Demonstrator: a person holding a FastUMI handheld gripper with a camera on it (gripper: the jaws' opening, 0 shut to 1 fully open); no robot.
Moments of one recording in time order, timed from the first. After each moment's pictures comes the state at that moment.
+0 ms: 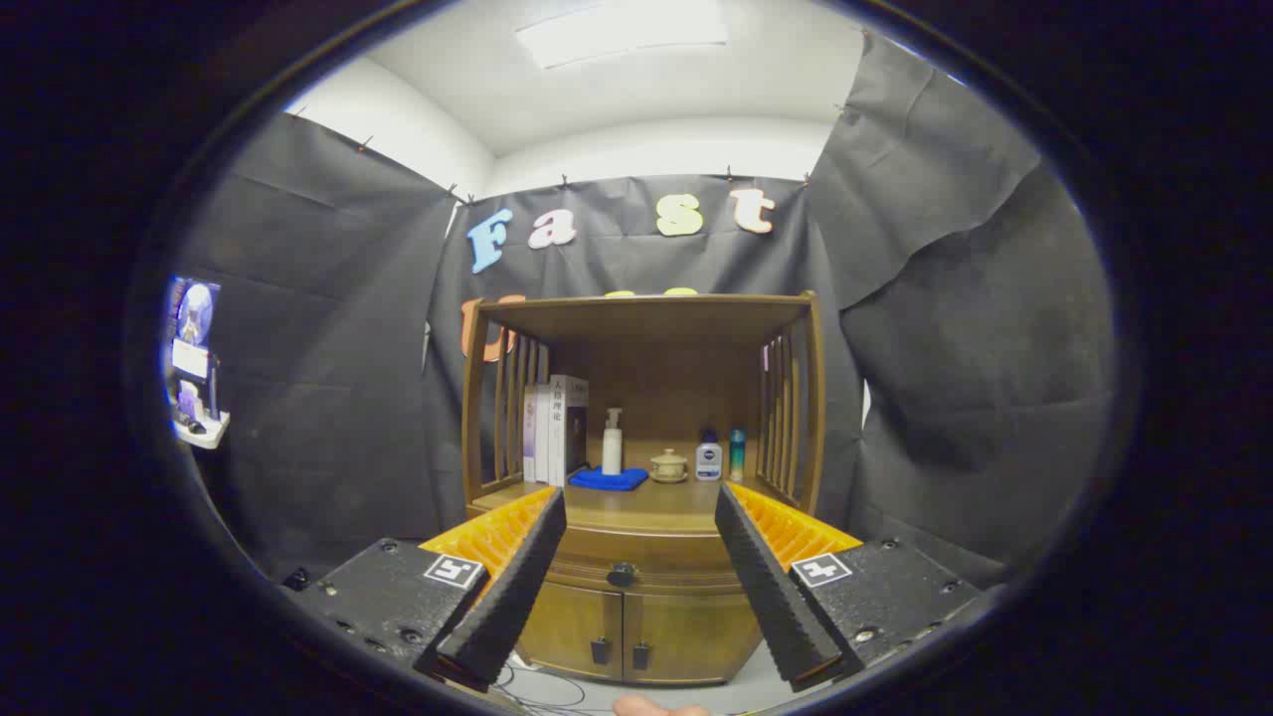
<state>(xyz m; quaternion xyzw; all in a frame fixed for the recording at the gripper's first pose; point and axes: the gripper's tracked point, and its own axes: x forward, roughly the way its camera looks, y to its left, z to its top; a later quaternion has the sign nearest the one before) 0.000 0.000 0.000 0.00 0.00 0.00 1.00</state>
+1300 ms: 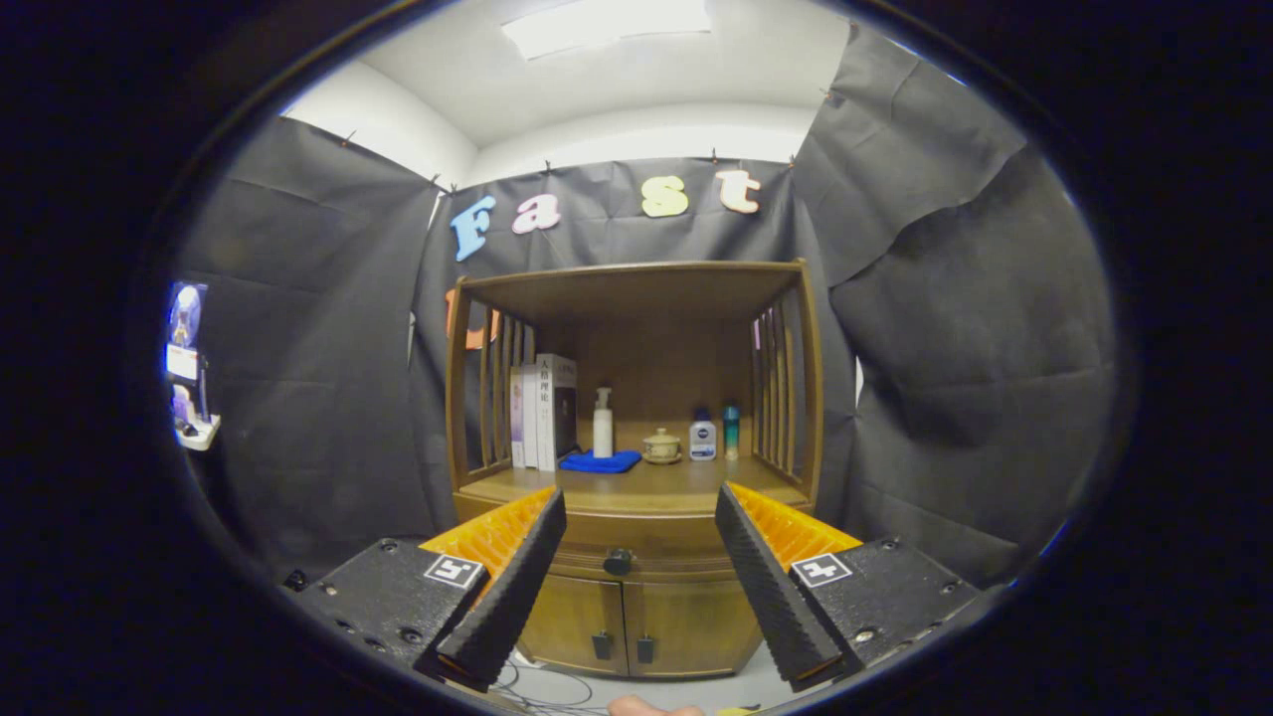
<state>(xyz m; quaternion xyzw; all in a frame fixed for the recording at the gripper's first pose) 0.015 -0.011 -0.026 0.02 0.03 -0.02 1.00</state>
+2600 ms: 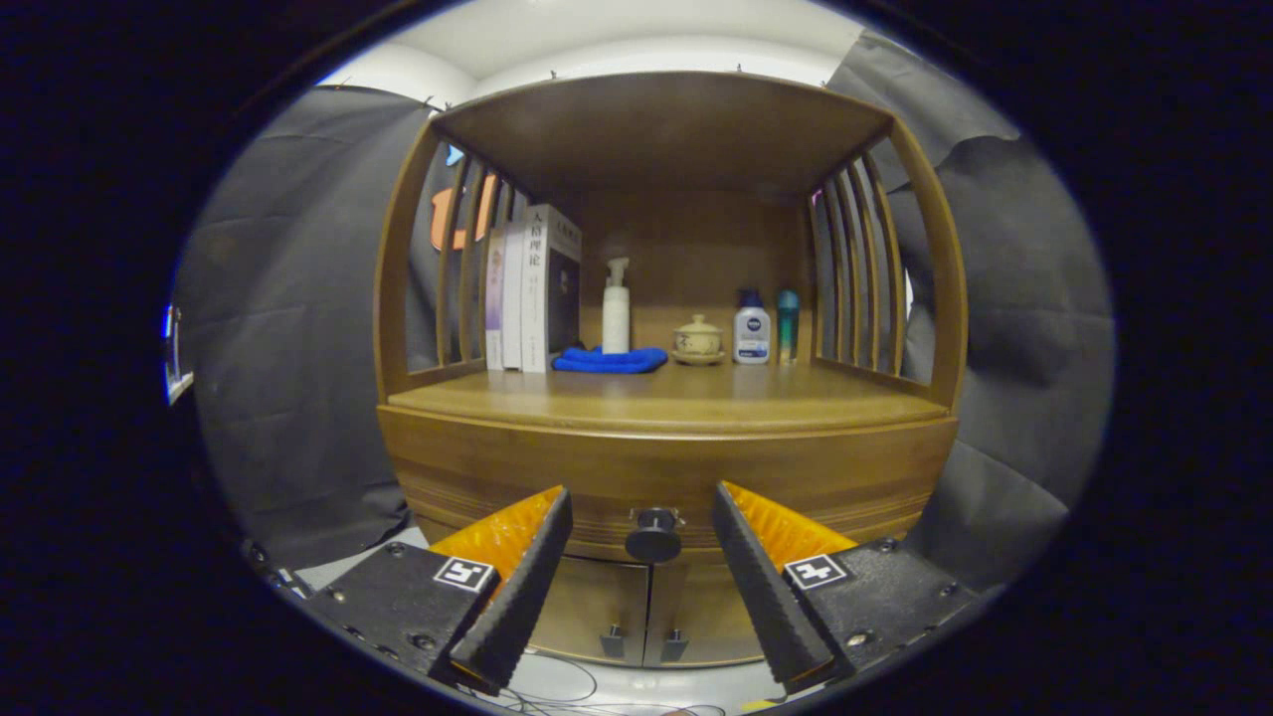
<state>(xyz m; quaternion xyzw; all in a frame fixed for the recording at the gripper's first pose) 0.201 0.026 -0.202 0.01 0.16 -0.01 0.99</state>
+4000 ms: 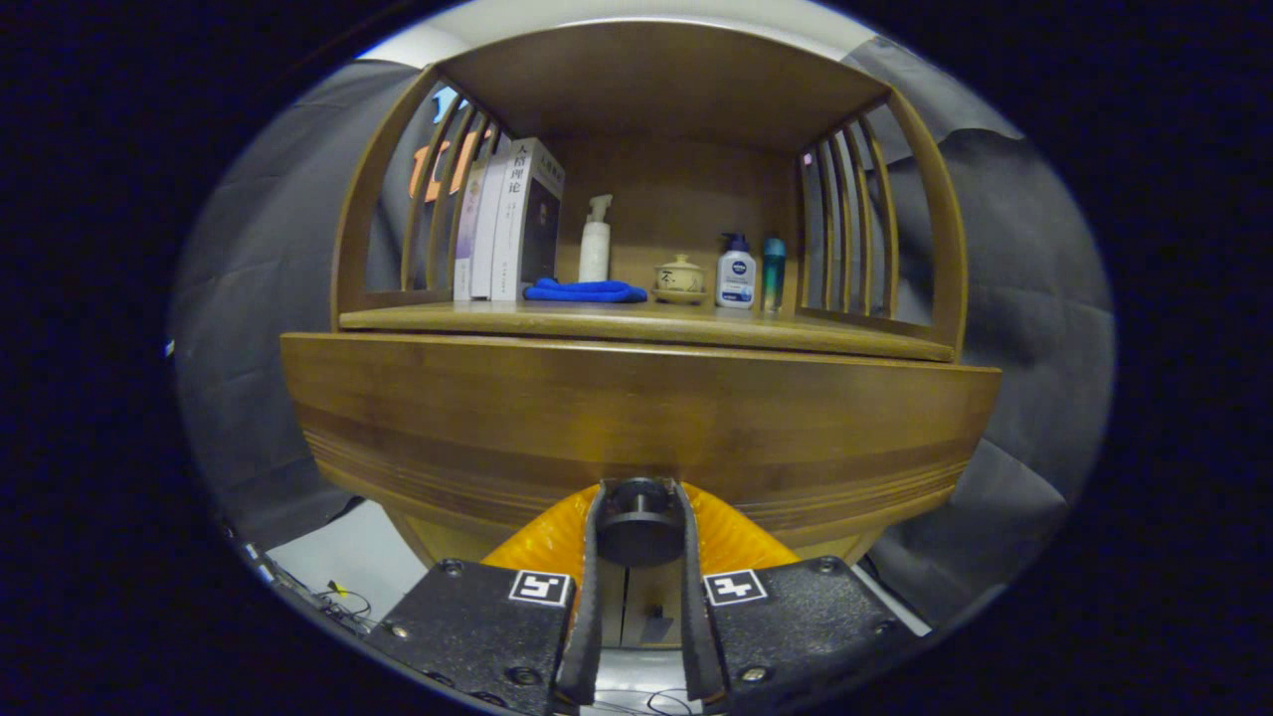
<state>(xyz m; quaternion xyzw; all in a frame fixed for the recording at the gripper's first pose) 0.186 0.021 -0.260 -0.01 0.19 -0.06 0.98</state>
